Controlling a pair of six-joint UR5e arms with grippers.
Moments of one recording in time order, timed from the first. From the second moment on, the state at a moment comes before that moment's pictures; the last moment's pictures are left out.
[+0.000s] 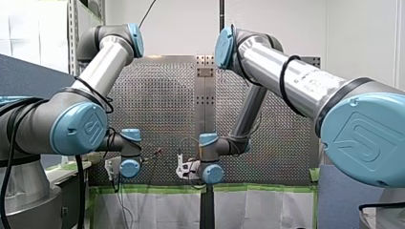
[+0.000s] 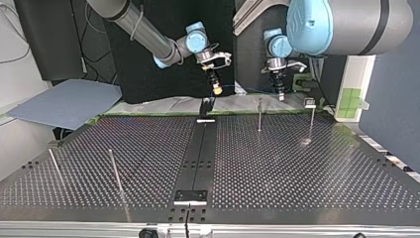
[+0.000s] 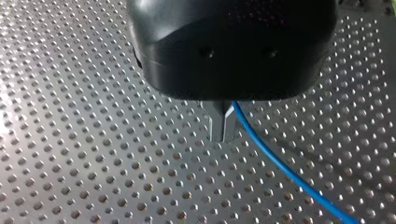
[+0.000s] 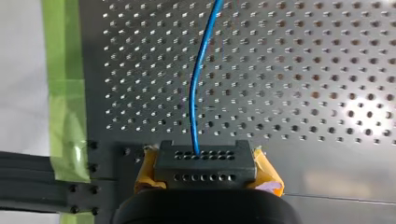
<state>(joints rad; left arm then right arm) -0.07 -2.37 -2.15 -1.78 -1.86 -1.78 2.40 -0.53 1.50 -0.85 1.66 1.58</state>
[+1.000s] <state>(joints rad) -0.04 -2.51 -2.06 -1.81 -1.80 -1.77 2.38 -0.47 1.37 -0.77 1.66 1.57</state>
